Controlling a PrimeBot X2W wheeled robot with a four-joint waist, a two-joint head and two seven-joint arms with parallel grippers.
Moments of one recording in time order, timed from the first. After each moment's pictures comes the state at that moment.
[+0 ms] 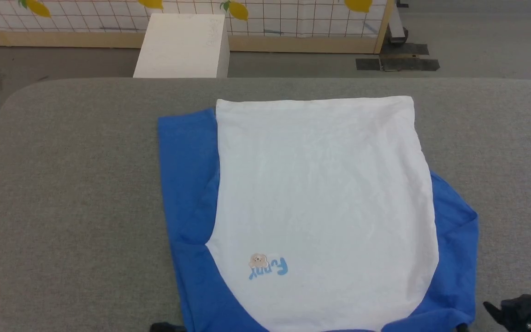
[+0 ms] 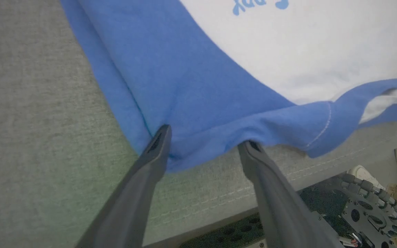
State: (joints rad) left arm 0.06 0.48 -0.78 0.05 -0.72 0.25 0.04; right arm 0.31 -0.33 0.03 -0.08 0.18 0.13 0.30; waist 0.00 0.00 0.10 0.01
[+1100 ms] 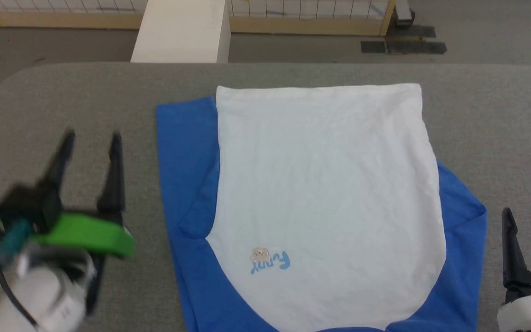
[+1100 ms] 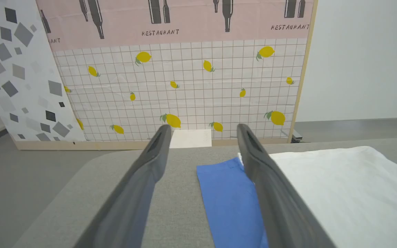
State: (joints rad) left arm -0.17 0.57 -0.34 -0.24 -0.50 0.33 -0.12; right arm 0.20 -0.05 -0.24 -0.35 0.06 0.13 0.08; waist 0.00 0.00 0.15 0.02
